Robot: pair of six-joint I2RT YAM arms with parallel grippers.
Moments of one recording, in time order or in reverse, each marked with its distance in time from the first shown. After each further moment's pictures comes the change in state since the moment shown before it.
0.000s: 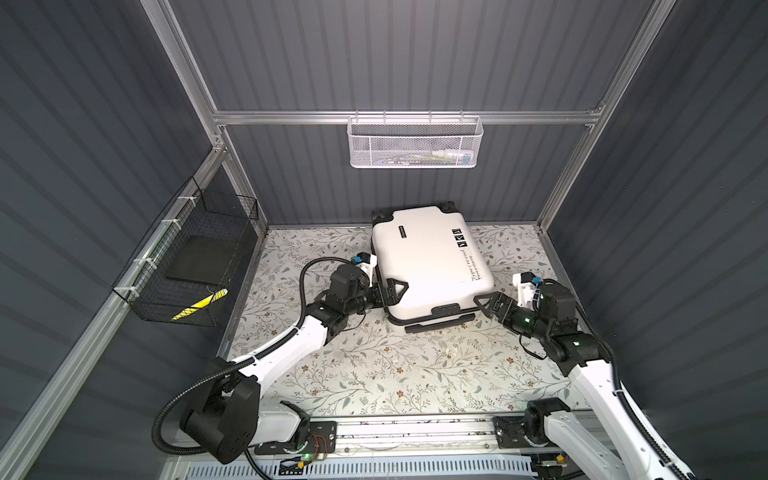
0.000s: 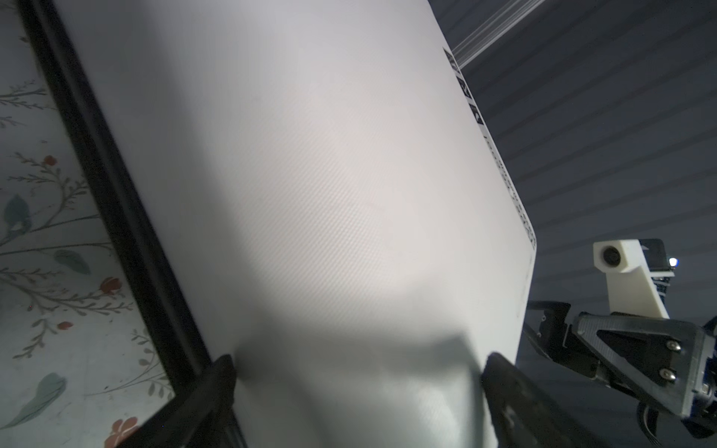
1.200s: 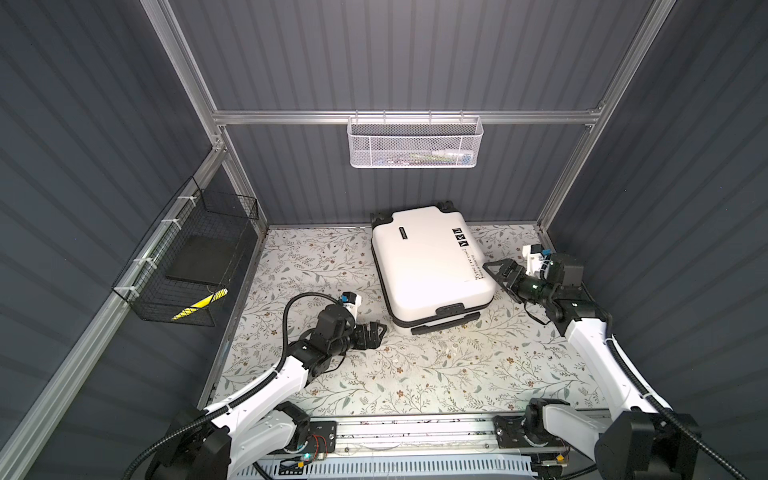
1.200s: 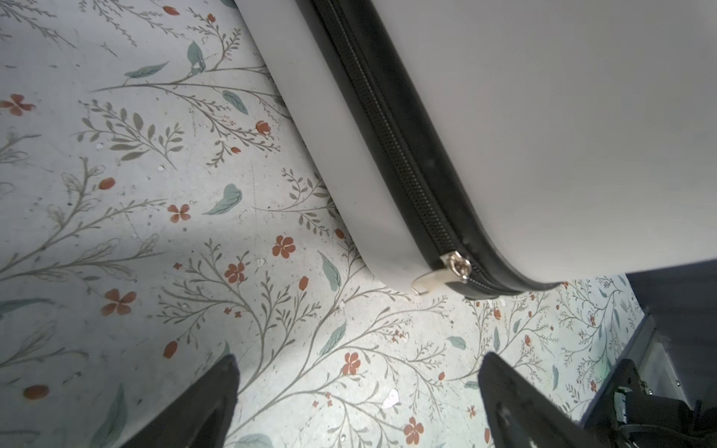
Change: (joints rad) left arm -0.016 -0.295 -0.374 -0.129 -0.156 0.166; right arm -0.164 0.312 0.172 0.192 -0.170 0.037
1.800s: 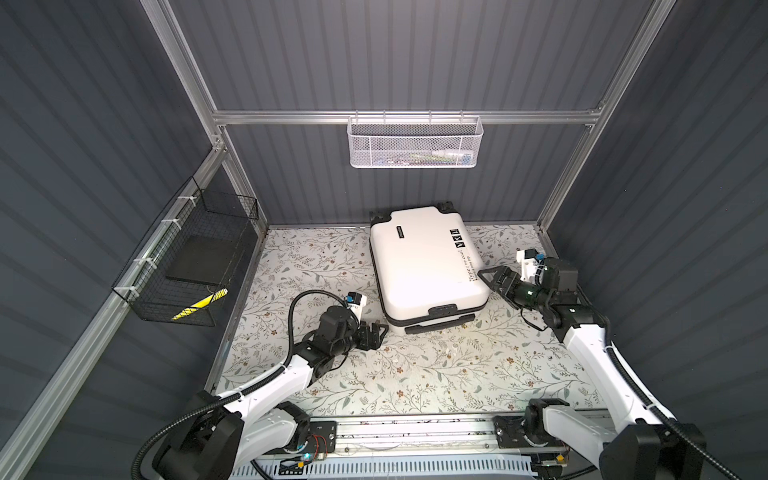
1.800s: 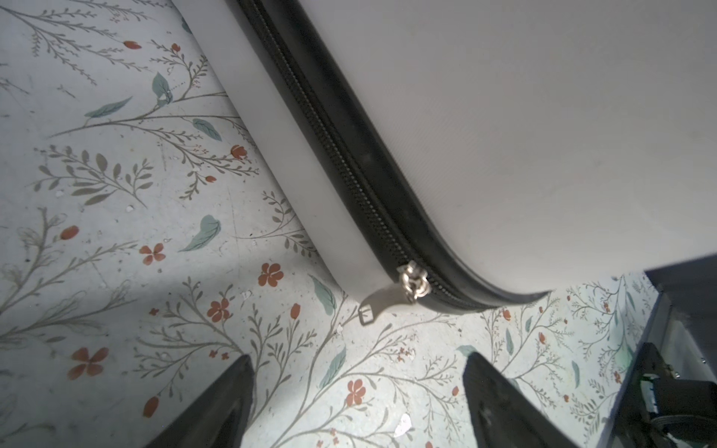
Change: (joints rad) left arm 0.000 0.067 -0.045 0.169 0.027 0.095; right arm 0.050 -0.051 -0.023 -0.070 0.055 -0.047
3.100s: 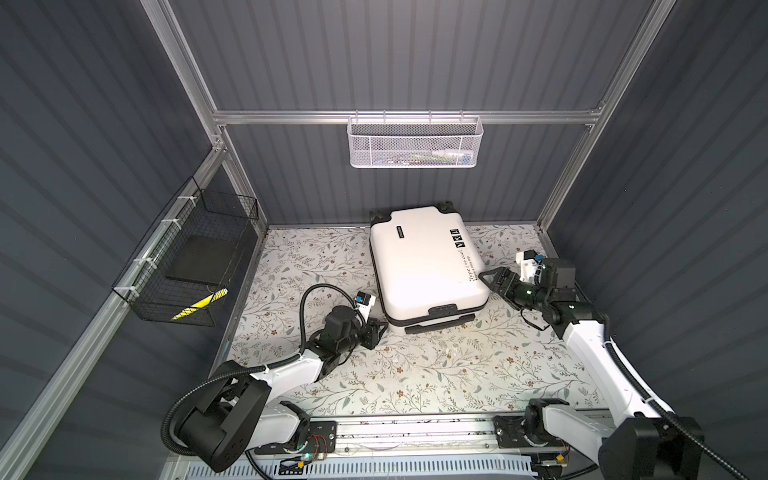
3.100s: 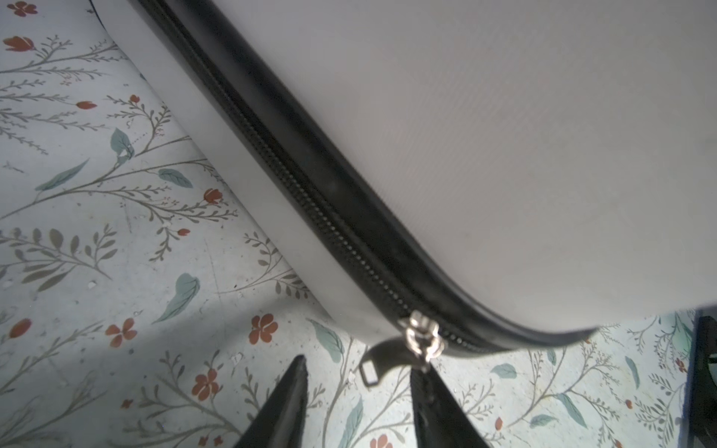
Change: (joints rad) left arm 0.000 0.190 -0.023 0.273 0.025 0.147; right arm 0.000 0.032 0.020 -0.047 0.025 -0.020
